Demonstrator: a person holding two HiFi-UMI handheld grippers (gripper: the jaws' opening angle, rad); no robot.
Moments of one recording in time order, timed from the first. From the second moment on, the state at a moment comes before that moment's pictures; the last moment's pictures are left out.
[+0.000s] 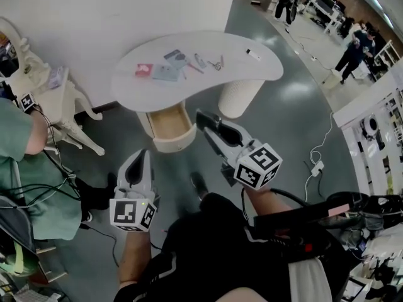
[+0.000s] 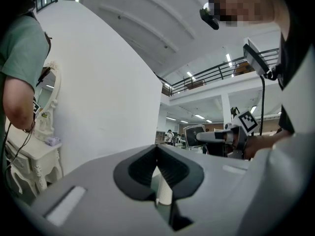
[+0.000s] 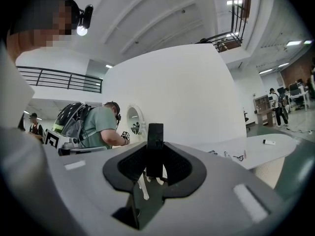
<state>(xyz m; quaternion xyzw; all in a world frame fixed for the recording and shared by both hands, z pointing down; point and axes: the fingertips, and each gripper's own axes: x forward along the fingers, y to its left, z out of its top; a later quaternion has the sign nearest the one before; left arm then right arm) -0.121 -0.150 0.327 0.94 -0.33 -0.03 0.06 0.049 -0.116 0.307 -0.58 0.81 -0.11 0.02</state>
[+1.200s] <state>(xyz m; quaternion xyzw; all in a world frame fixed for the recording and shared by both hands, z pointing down) -0.025 -0.310 0.394 0.89 -0.44 0.05 0.09 0.136 -0.316 0.447 -0.39 0.89 -0.22 -0.09</state>
